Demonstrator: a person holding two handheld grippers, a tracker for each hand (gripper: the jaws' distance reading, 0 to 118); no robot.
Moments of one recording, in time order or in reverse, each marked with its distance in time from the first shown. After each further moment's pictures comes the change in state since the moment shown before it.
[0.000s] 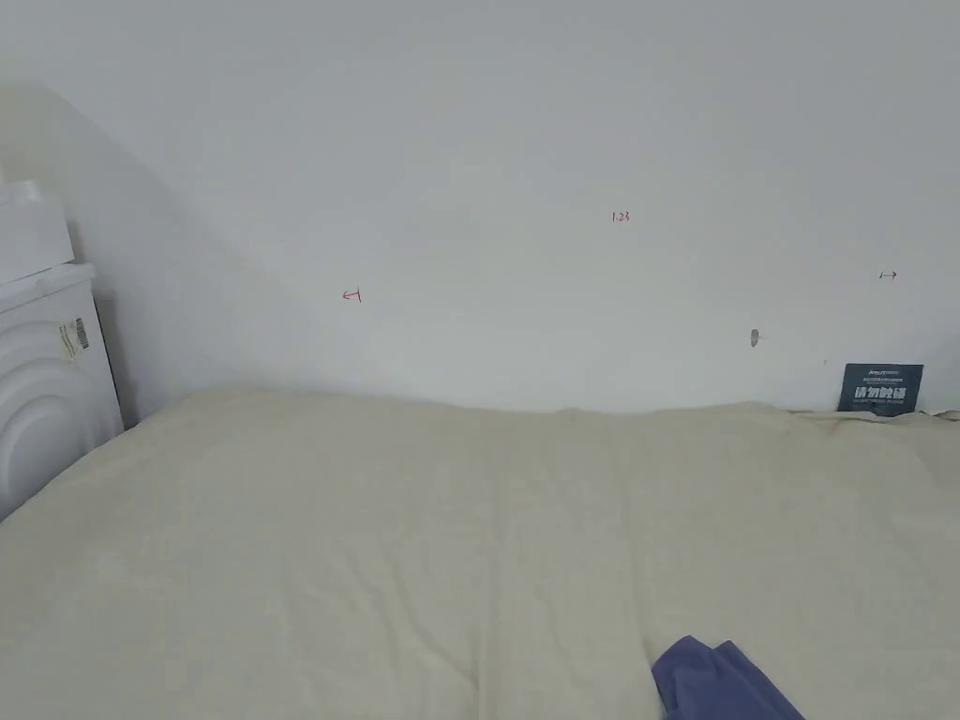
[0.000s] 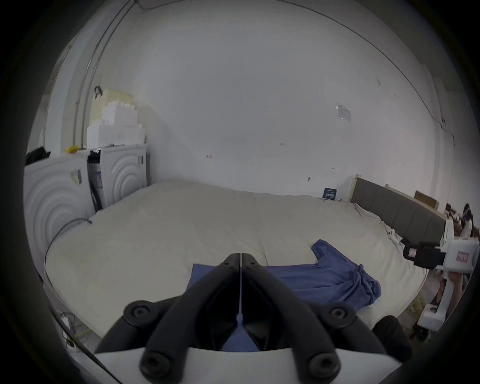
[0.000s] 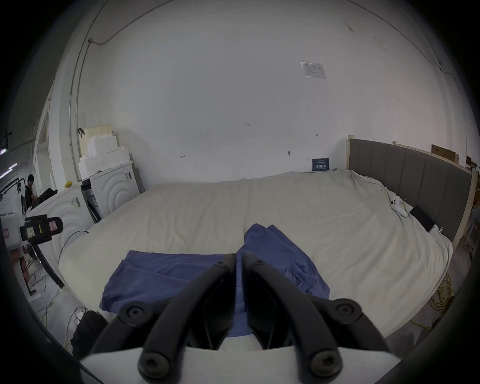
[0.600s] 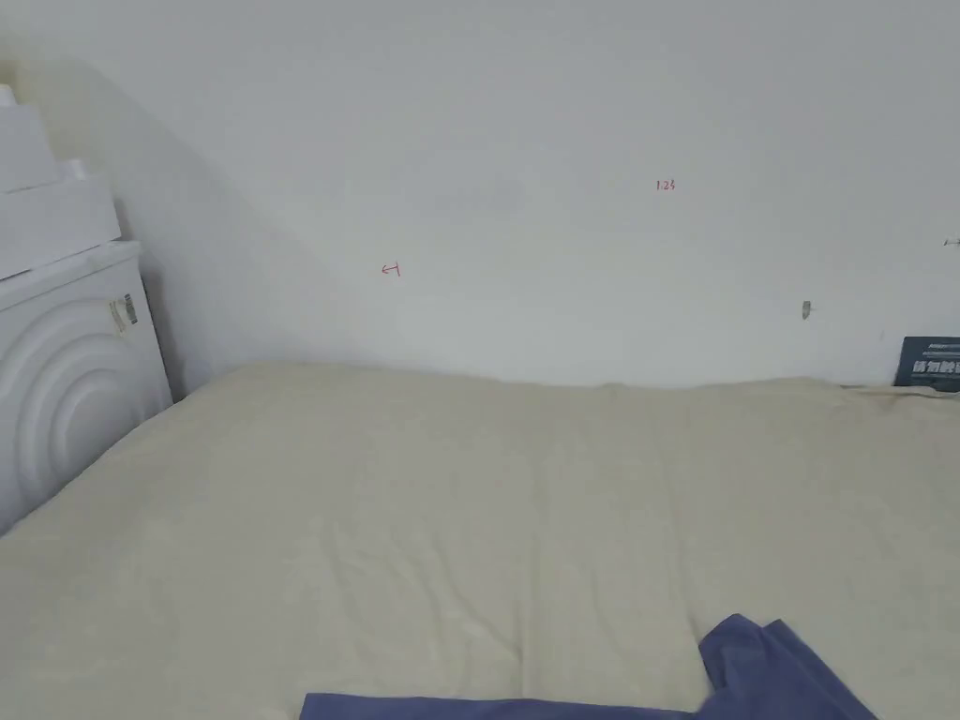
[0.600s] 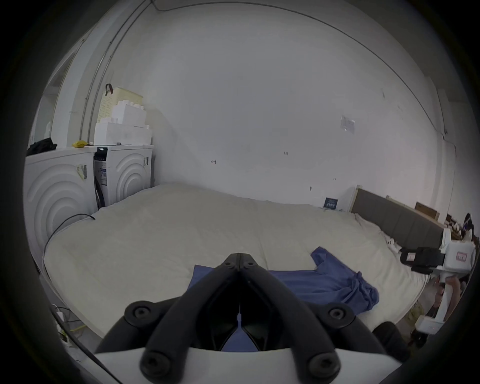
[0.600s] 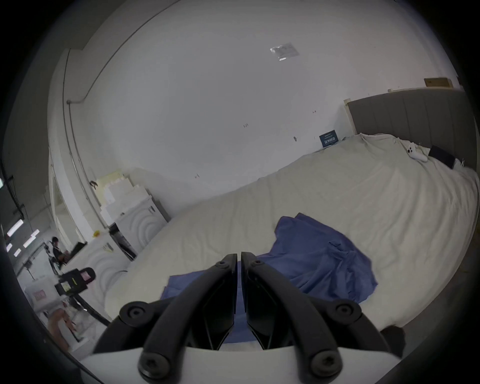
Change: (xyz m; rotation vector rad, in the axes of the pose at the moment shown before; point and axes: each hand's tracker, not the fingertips) left arm -0.003 -0.006 0.006 0.015 0.023 0.001; right arm 0.013 -0.005 0.002 0.033 0.089 -0.241
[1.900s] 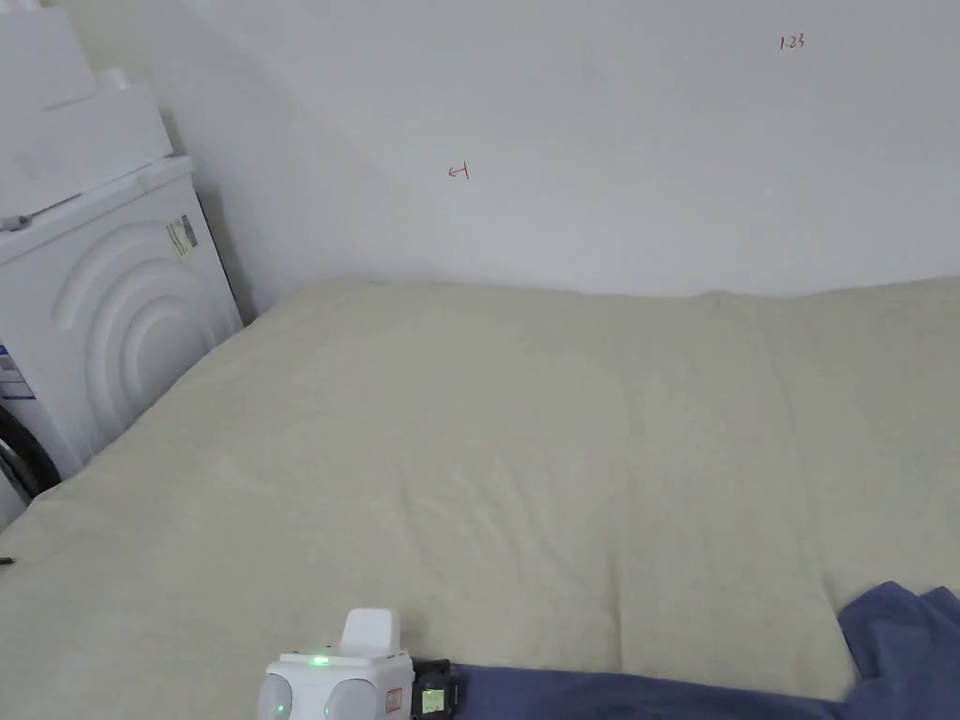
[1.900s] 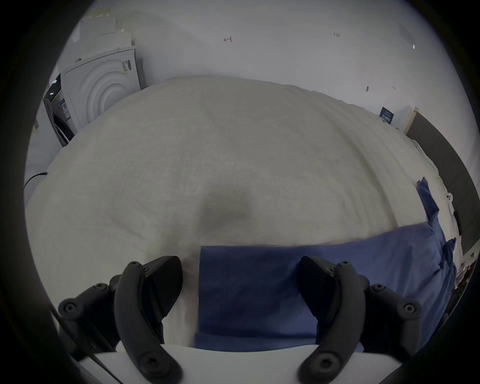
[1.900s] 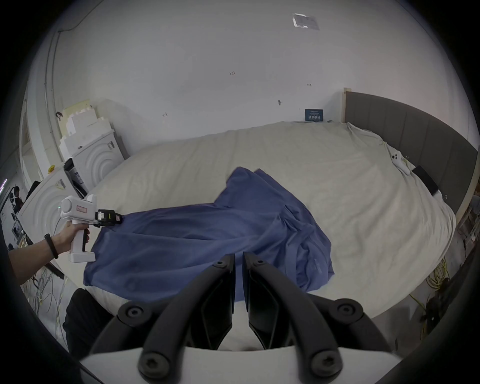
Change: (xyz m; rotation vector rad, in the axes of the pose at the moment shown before) left arm -0.074 -0.086 -0.343 -0.585 0.138 -0.055; right arm 0.037 -0.028 -0.053 -0.316 -0.168 0.184
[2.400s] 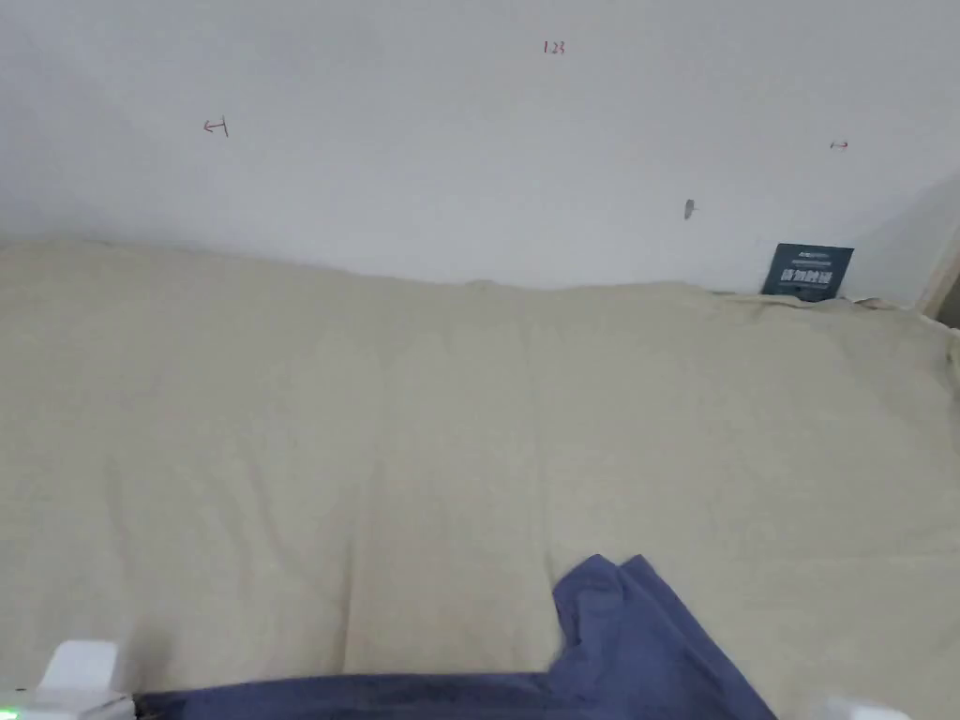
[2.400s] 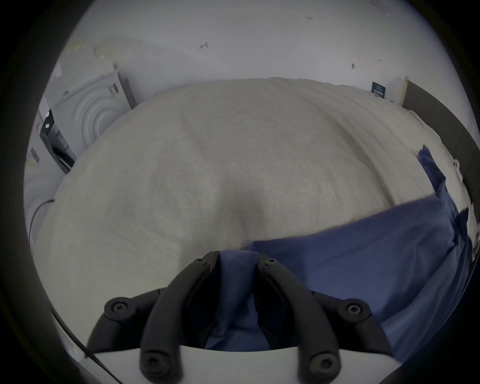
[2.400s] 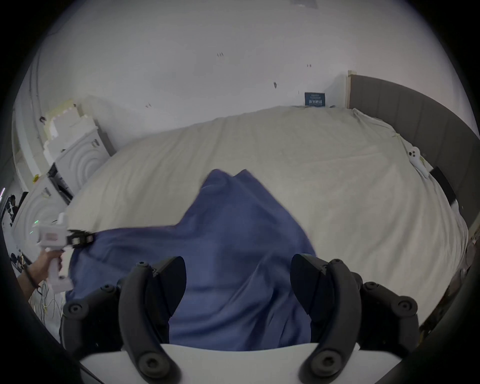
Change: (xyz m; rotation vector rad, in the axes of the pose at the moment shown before) left arm 0.036 0.002 0.002 -0.057 0.027 -0.111; right arm 0.061 0.081 -0.143 -0.112 -0.012 -0.021
